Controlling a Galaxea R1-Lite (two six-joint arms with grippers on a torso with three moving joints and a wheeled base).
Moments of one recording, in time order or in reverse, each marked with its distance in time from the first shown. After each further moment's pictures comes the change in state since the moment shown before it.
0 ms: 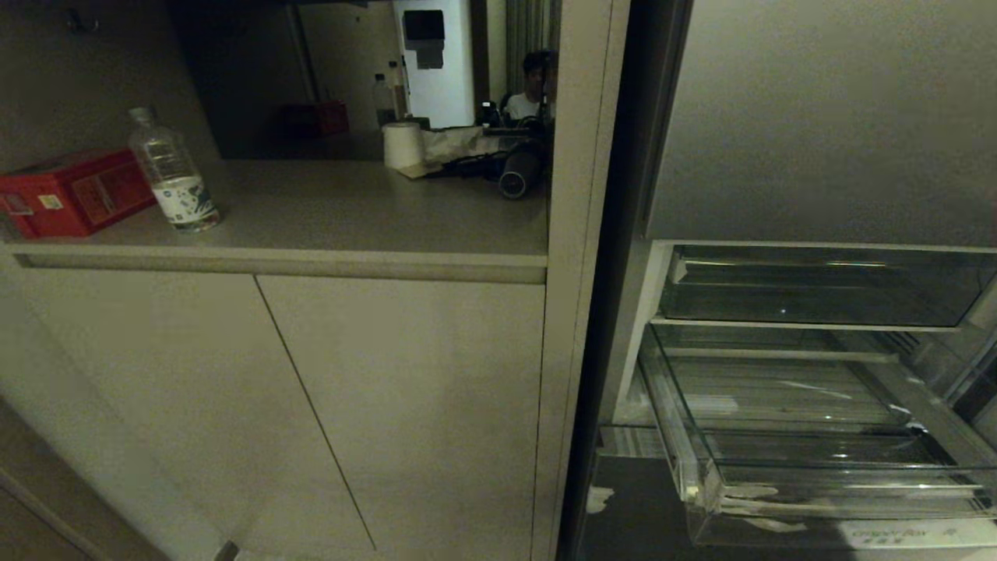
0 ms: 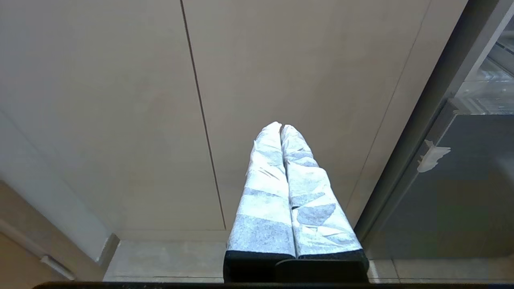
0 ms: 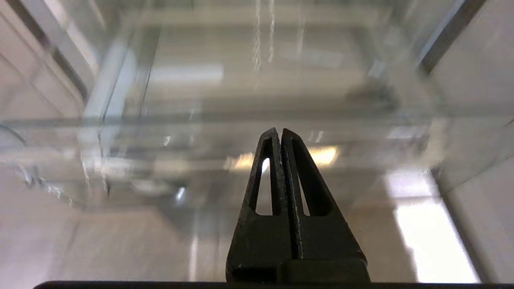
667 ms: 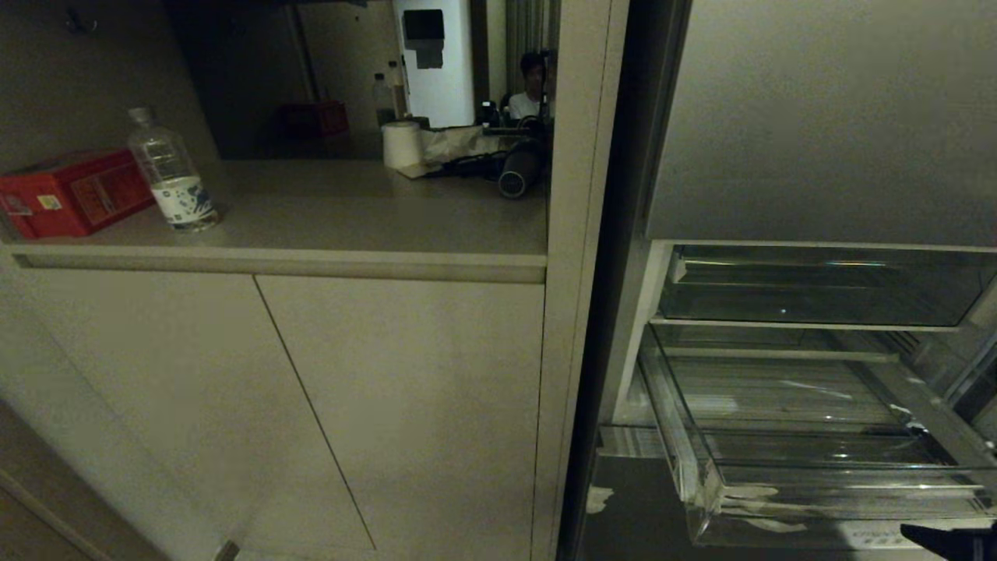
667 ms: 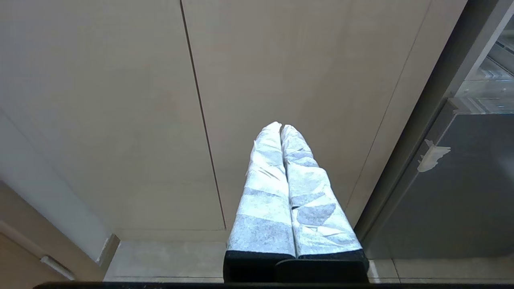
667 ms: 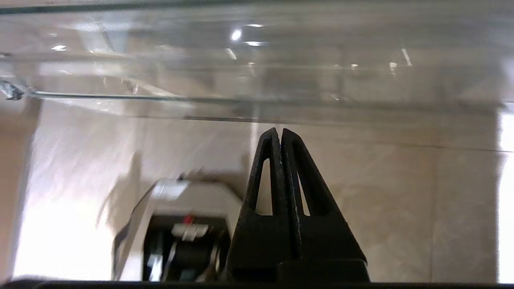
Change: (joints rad) left arm 0.000 0.000 0.000 0.000 0.000 0.000; right arm 0.164 0.443 -0.183 0.278 -0.002 -0.082
